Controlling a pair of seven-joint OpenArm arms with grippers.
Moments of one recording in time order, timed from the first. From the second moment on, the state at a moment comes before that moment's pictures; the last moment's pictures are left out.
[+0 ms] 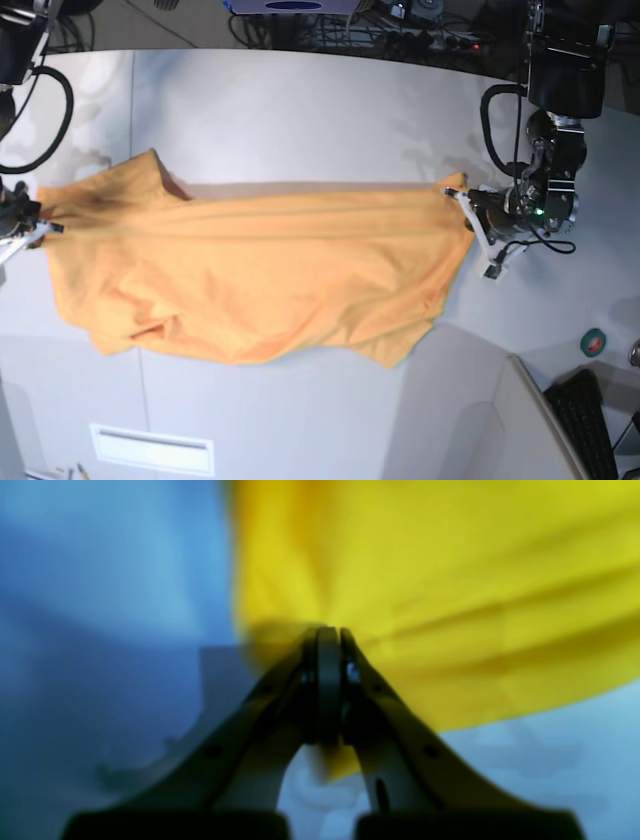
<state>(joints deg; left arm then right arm) -6.5 -23.5 4.8 63.7 -12.7 -22.3 41.8 -0.9 17.9 24.6 80.3 19.3 15.8 -53.5</state>
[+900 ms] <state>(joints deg) -7.5 -20.6 4.1 73.5 -12.7 -21.9 44.5 5.6 13.9 24.6 91.9 19.0 15.8 -61.7</state>
